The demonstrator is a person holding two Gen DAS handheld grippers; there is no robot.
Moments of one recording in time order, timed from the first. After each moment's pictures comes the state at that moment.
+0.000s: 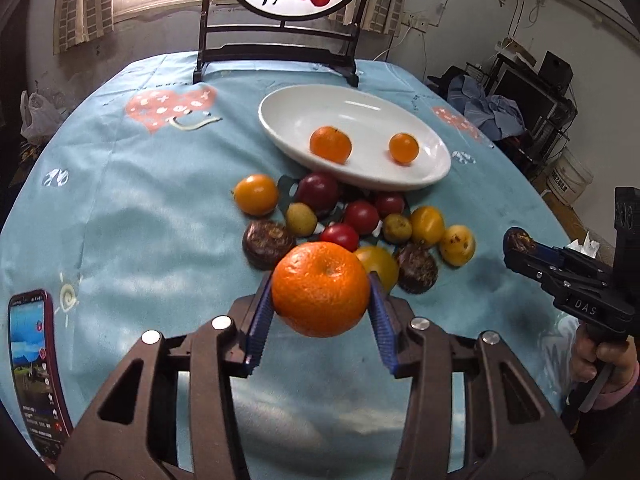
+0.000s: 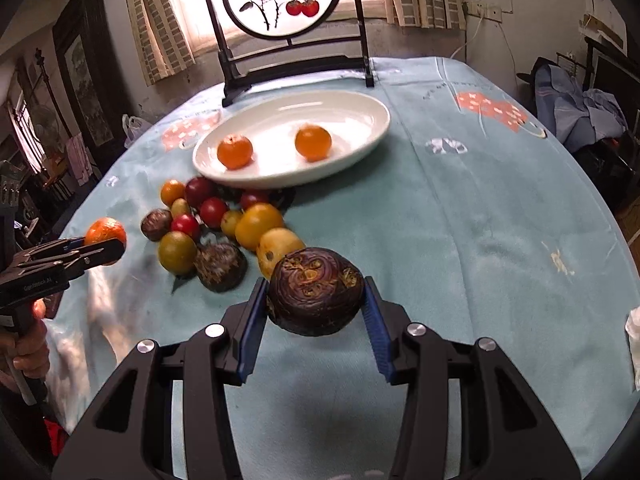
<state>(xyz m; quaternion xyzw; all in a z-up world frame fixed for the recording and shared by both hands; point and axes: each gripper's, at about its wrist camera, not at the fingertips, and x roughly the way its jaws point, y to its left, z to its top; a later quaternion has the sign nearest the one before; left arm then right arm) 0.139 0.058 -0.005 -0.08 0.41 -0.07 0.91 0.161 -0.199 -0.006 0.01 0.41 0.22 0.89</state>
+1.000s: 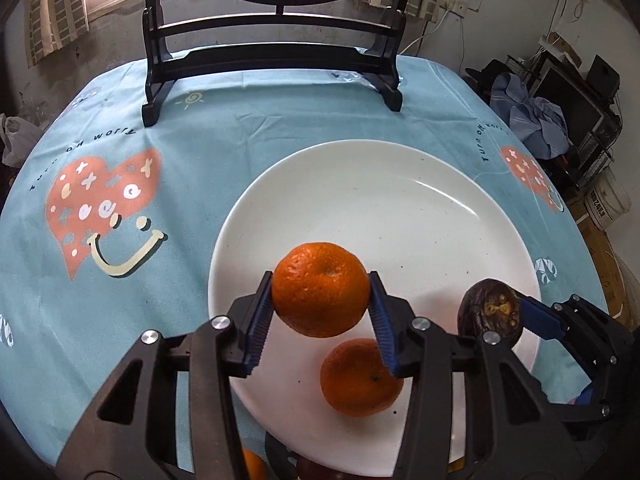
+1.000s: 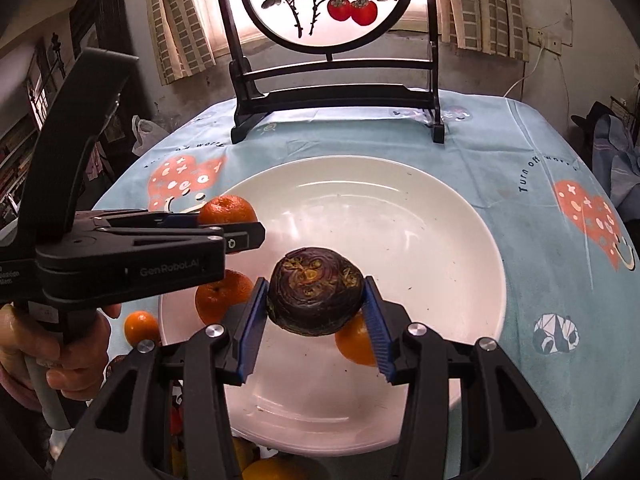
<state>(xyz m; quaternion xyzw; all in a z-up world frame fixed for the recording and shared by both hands) 0.368 0.050 -0.016 -0.07 0.46 -0.03 0.88 0.324 -0.100 -0.001 -0.03 0.39 0.26 0.88</state>
